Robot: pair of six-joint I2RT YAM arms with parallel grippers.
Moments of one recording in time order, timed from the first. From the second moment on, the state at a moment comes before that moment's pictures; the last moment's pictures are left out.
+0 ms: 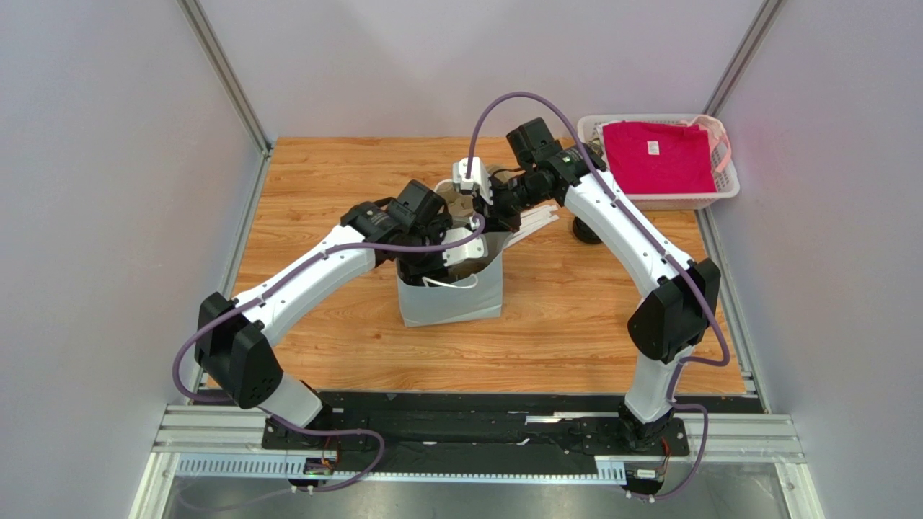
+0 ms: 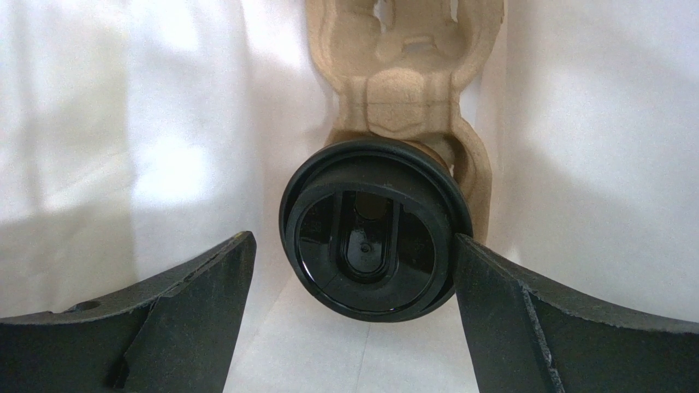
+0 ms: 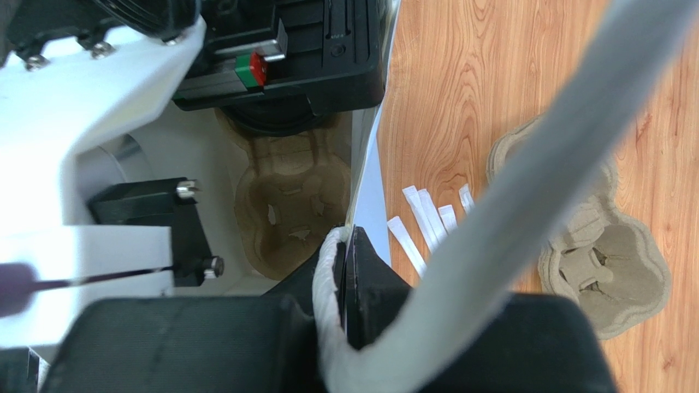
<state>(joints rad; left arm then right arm) -0.68 1.52 1.37 -0.92 0.13 0.77 0.54 1.83 1.88 -1.05 -0.71 -0.91</state>
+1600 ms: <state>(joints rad) -0.42 1.34 1.83 -0.92 0.26 0.30 0.58 1.82 1.87 -1.03 -0.67 -0.82</state>
